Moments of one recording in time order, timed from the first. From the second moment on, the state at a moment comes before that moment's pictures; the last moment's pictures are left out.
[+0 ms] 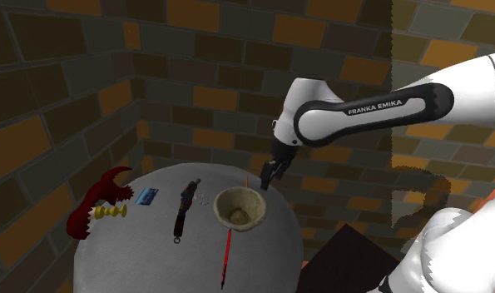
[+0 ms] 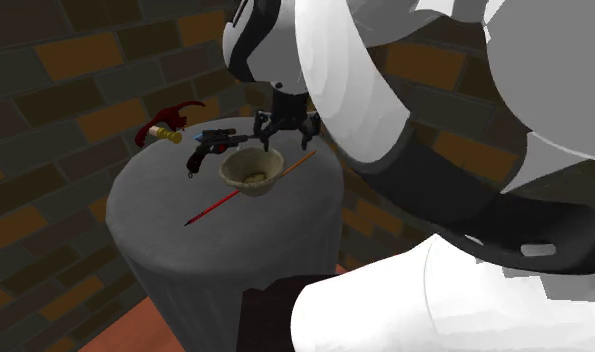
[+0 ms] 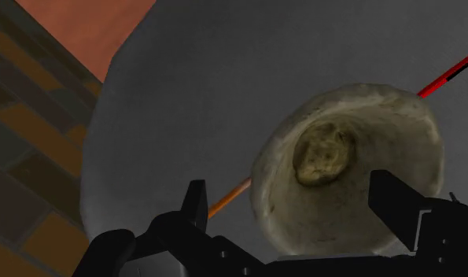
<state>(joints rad) 0.06 -0.34 0.20 -2.44 0.20 2.17 -0.04</state>
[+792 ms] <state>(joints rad) 0.10 0.09 0.27 -2.19 0.14 2.47 0.03</state>
